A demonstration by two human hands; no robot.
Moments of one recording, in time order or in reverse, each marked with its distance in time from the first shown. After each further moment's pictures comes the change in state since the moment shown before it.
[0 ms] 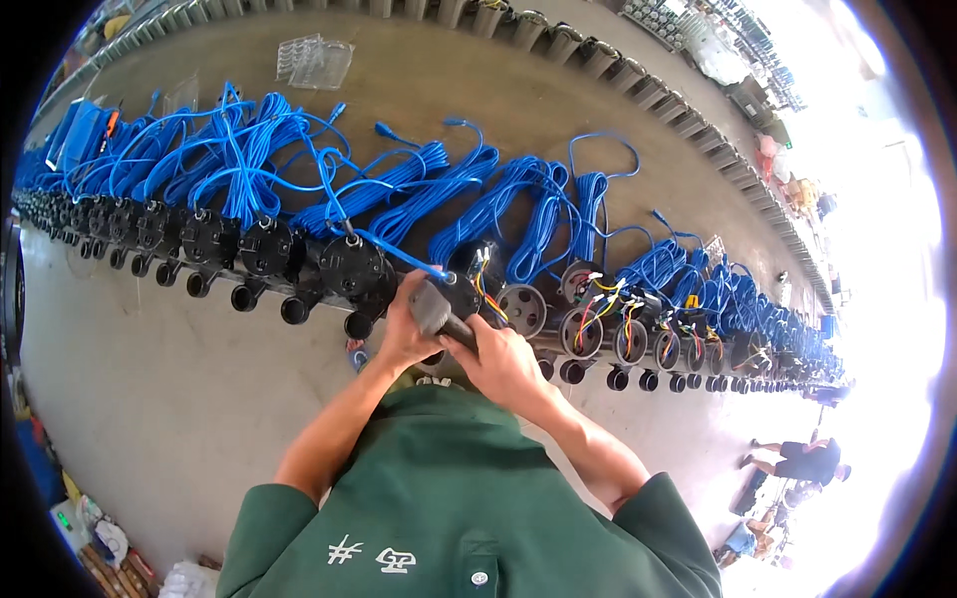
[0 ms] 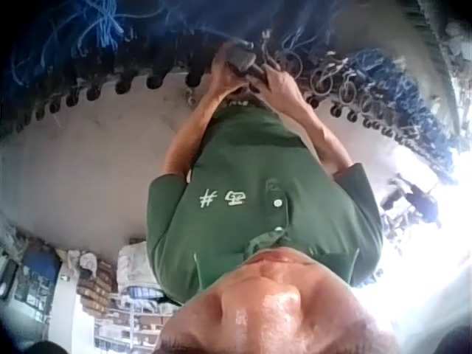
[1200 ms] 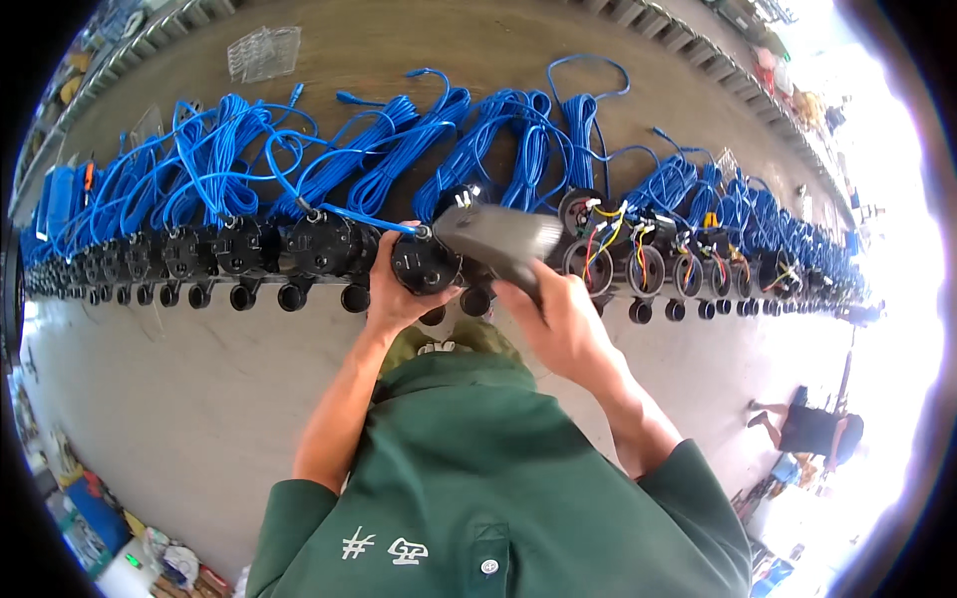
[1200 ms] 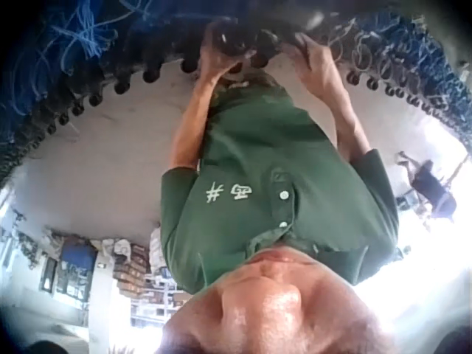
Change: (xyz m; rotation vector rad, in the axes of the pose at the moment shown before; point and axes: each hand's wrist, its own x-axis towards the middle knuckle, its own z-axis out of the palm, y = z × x) left_hand 0.006 0.012 -0.004 0.035 -0.088 -0.095; right_hand -0.036 0.015 -0.054 0.318 0.168 0.140
